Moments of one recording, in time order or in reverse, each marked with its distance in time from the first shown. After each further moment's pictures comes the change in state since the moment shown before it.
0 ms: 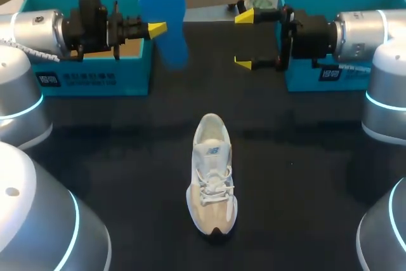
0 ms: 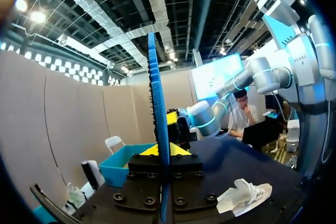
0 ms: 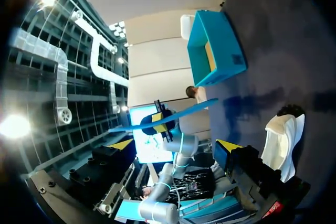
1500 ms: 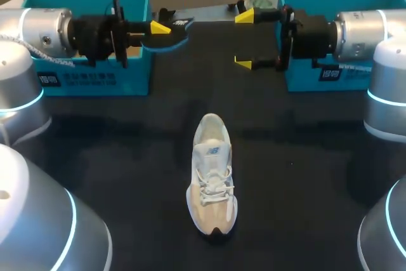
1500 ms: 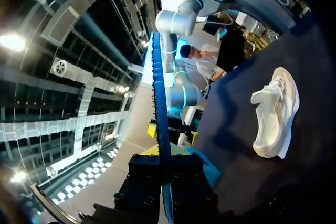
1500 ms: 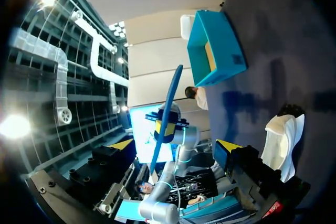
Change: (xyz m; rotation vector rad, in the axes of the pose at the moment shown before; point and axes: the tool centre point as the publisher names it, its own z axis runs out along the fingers) left arm 0.011 0.009 0.007 0.085 0.153 1.002; right arm 0.000 0.000 0.000 0.001 0.000 0.000
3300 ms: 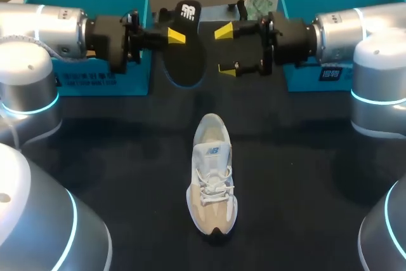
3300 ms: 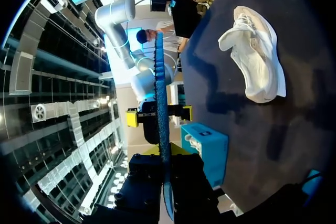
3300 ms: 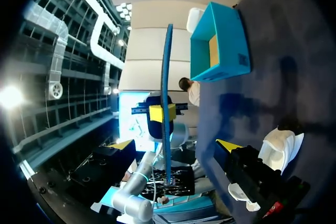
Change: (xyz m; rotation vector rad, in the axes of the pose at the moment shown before) left arm 0.020 0.033 0.025 -0.119 0.129 0.427; right arm -0.022 -0.012 0.039 0.072 -0.090 -0.188
